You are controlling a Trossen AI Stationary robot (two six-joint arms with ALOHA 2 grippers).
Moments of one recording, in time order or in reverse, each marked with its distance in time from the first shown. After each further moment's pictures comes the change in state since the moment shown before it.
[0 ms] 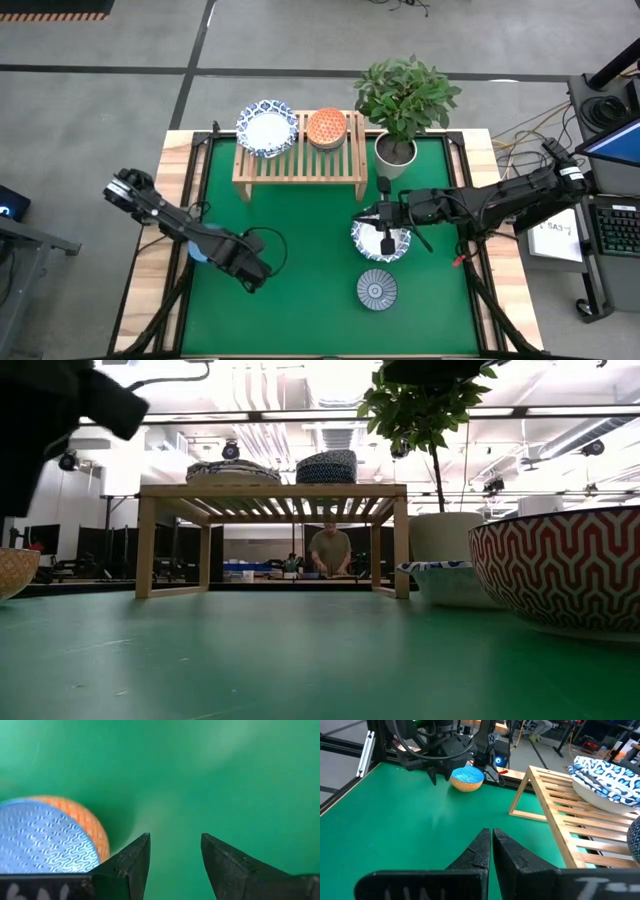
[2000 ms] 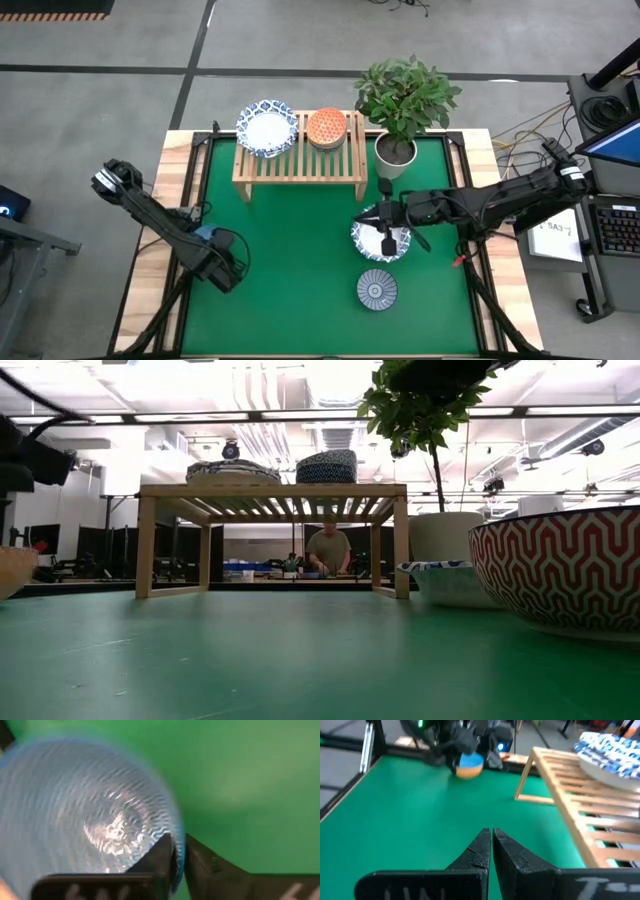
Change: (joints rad) left arm -0.180 -0.161 -0.351 0.112 -0.090 -0.520; right arm 0.009 -0.009 -0.002 -0.071 0.001 0.089
